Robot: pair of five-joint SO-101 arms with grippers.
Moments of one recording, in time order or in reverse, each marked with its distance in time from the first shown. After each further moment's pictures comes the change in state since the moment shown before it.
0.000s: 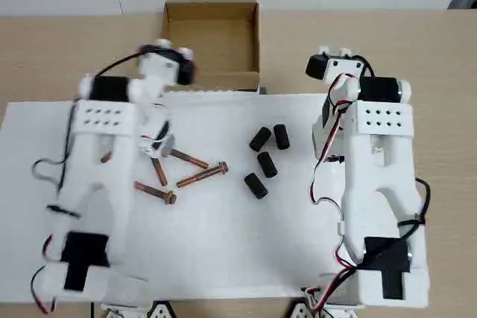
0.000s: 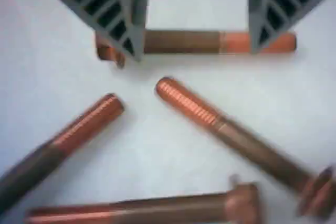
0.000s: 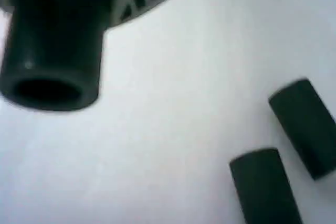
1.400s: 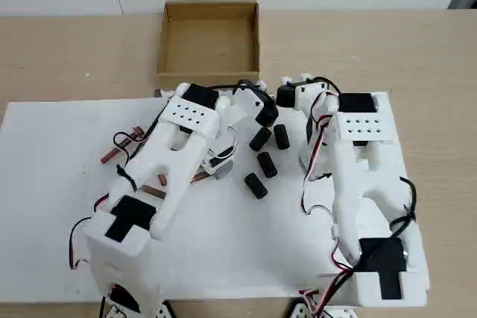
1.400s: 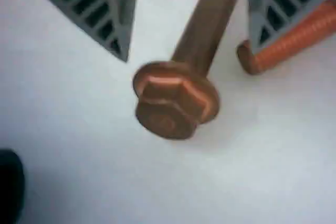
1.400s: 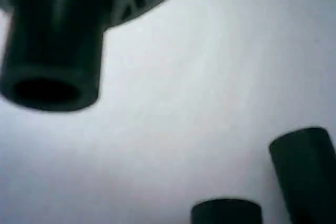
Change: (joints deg) left arm 16.4 18.3 -3.1 -8.1 -6.4; right arm -4.1 0.0 12.4 -7.6 10.7
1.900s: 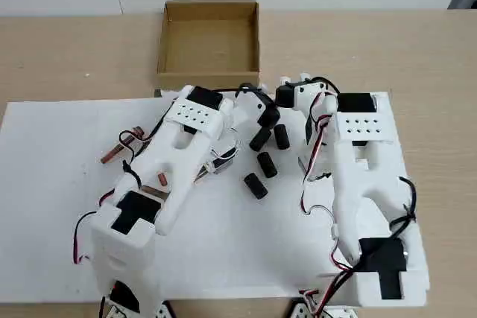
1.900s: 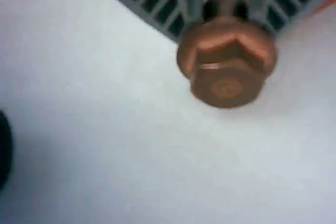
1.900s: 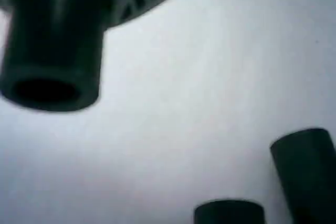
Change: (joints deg) left arm 0.3 3.5 -0.7 -1.5 0.0; right arm 0.2 0.0 0.0 0.0 -0.1
